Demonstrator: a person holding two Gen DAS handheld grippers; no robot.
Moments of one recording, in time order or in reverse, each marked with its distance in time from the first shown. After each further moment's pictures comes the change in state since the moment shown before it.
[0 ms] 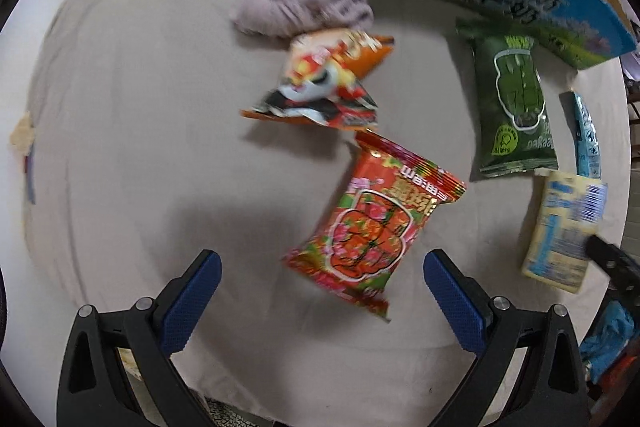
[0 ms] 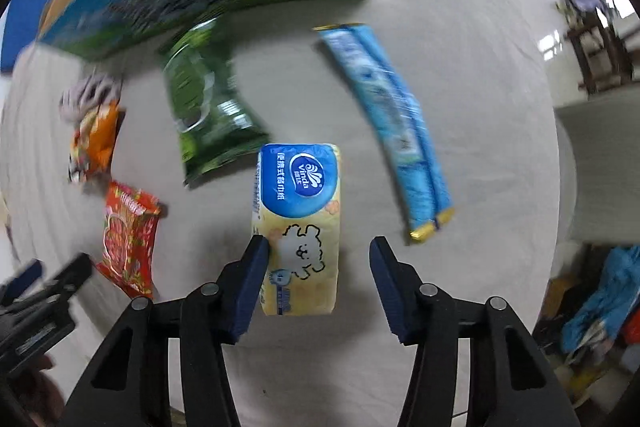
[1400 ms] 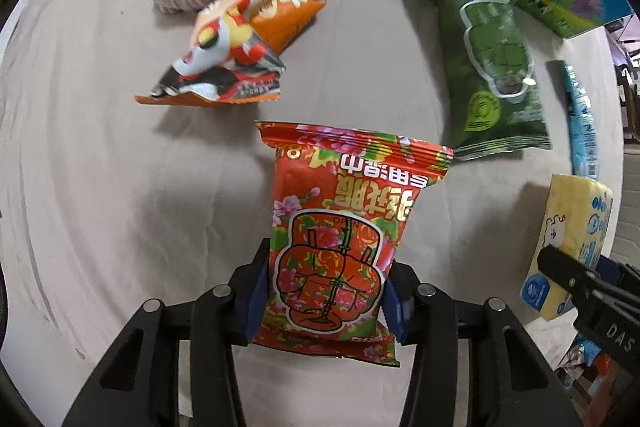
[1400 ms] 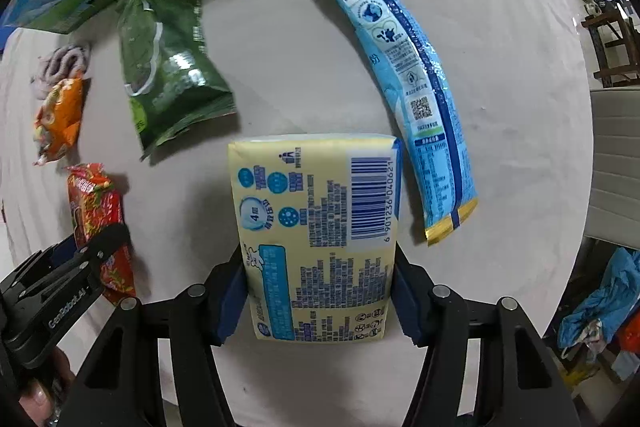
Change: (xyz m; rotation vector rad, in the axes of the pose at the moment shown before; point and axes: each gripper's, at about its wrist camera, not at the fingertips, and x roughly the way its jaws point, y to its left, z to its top) left arm 0.070 -0.056 -0.022 0.033 0.008 -0.075; right arm 0.069 0.040 -0.007 -0.080 0.123 0.038
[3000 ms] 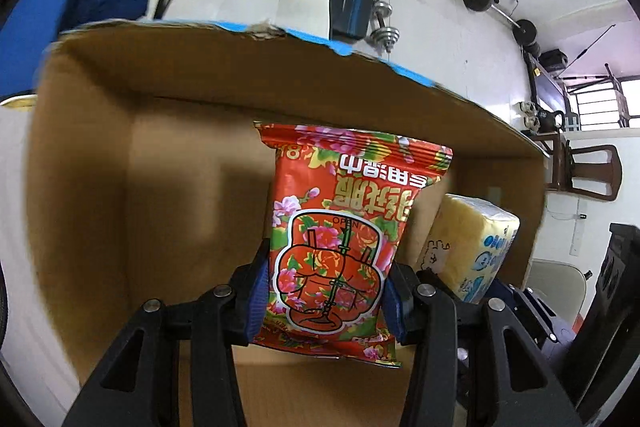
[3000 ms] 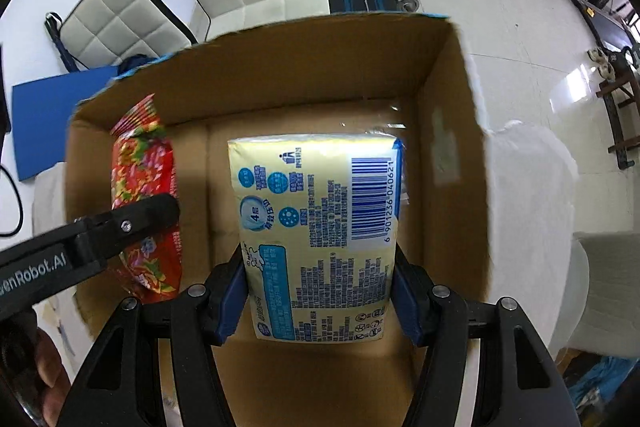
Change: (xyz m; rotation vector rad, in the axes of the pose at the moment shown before) left arm -0.103 -0.034 0.326 0.031 -0.006 -0.329; right arm -0.108 0.034 0.331 0.003 -0.229 0.066
